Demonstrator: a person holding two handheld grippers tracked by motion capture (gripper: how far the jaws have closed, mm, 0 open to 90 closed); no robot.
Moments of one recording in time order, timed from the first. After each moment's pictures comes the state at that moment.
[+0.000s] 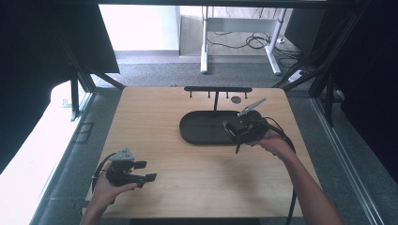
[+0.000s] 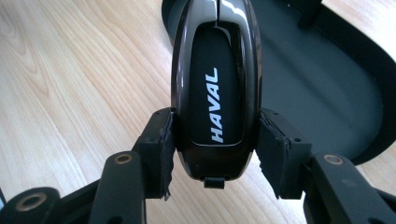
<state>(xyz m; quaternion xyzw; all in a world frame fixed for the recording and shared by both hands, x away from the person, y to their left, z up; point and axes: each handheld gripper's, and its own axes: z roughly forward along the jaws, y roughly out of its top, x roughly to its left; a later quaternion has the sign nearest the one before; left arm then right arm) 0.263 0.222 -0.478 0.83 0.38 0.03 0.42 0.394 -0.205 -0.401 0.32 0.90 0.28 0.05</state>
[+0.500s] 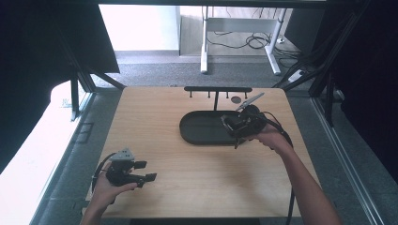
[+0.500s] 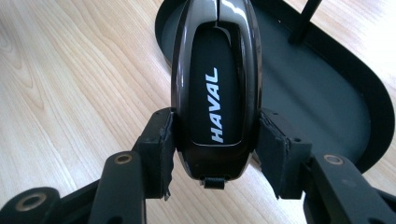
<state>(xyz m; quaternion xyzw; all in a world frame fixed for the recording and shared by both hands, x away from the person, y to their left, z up) 0.263 0.222 -0.478 0.82 0.38 0.03 0.42 0.408 -0.200 -0.394 0.32 0.90 0.29 0.06</state>
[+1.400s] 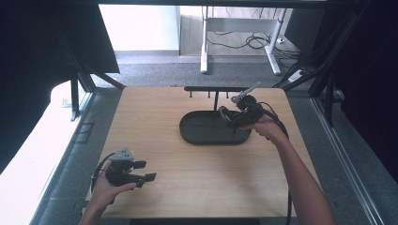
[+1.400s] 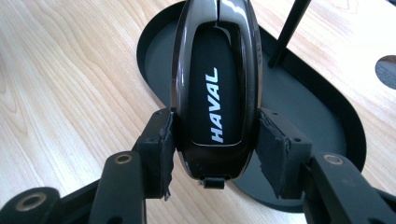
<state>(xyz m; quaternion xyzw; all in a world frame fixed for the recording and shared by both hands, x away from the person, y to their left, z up) 0.263 0.224 -0.478 0.82 0.38 0.03 0.42 0.437 -0.192 -0.386 0.33 0.90 0.29 0.07</state>
